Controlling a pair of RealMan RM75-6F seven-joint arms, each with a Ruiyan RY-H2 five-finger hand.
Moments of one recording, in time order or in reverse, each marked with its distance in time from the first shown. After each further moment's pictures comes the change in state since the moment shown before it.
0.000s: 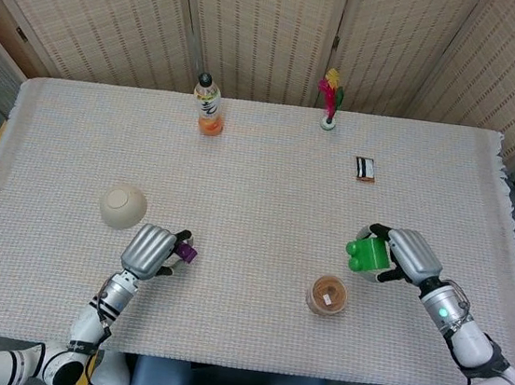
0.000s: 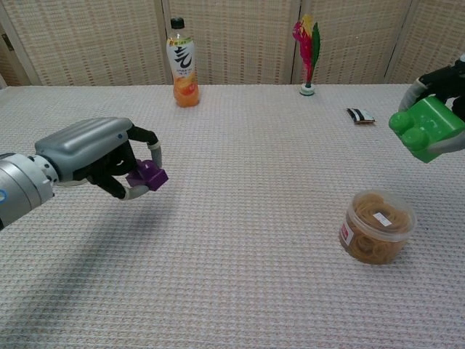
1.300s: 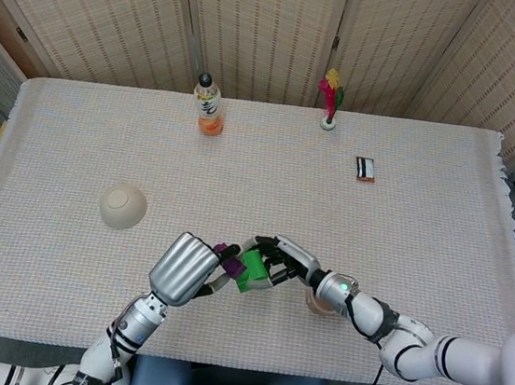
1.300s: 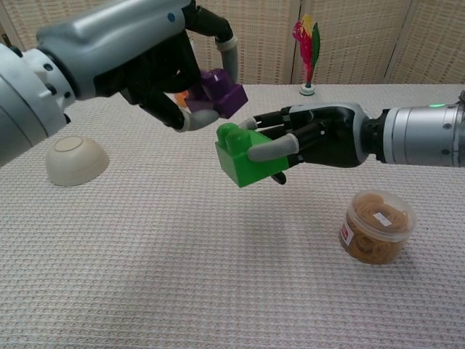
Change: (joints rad) left arm -0.051 0.064 -0.078 -0.535 0.070 0.122 0.415; right arm 0.324 -0.258 0.016 0.044 -0.126 -0.265 1.002
